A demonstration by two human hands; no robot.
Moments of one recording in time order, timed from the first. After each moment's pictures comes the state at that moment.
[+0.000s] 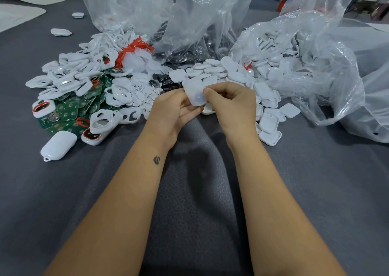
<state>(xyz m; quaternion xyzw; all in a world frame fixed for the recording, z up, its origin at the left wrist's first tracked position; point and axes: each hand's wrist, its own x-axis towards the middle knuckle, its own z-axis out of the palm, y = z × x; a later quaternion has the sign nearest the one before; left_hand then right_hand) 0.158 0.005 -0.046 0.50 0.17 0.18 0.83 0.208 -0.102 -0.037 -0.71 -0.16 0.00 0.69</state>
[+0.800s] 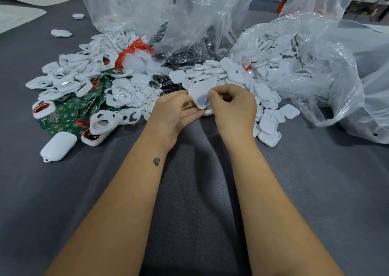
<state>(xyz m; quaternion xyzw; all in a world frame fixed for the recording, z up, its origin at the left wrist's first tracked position) 0.160 0.006 -0.047 0.50 0.19 0.17 0.83 0.211 -0.098 -0.043 -0.77 -0.13 -0.08 0.62</state>
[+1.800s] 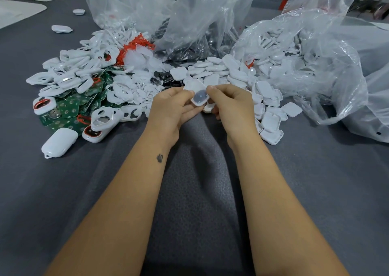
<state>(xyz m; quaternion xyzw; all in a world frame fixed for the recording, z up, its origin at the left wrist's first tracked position) 0.160 0.005 -0.047 0.48 0.21 0.20 0.83 0.209 -0.102 -0.040 -0.73 -0.12 0.06 0.67</state>
